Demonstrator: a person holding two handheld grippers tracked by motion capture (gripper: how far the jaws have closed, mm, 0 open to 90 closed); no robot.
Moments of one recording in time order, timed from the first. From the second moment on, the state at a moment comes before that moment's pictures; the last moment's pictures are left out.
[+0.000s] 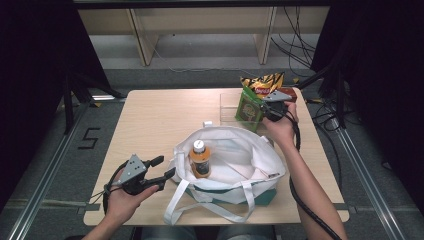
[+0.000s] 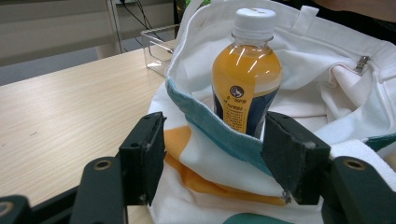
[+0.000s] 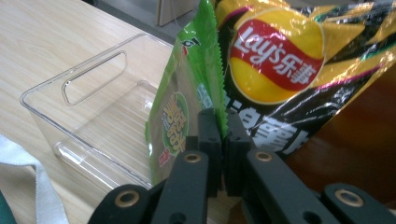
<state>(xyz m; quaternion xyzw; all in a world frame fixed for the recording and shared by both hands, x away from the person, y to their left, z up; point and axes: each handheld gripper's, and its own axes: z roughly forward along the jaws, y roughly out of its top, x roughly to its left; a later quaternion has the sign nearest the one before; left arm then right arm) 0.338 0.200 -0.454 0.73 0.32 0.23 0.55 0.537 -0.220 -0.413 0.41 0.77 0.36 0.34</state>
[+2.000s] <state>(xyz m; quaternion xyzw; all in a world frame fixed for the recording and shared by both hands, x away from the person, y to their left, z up) 0.338 0.199 -0.455 0.73 0.32 0.23 0.55 0.530 -0.243 -0.402 0.35 0.81 0.29 0.37</state>
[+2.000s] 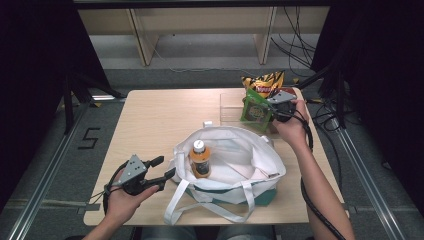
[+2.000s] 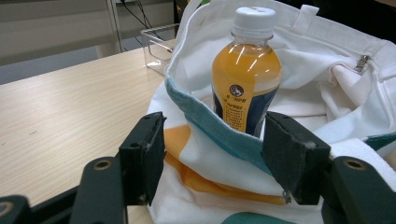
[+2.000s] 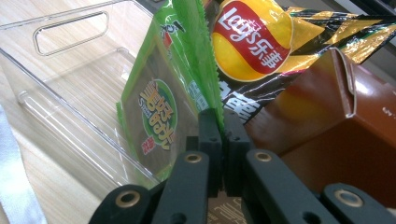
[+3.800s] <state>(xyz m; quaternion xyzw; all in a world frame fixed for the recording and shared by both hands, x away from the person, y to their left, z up) 0.338 0.198 -0.454 0.73 0.32 0.23 0.56 0.494 -0.238 -0.379 0.41 0.74 0.40 0.36</state>
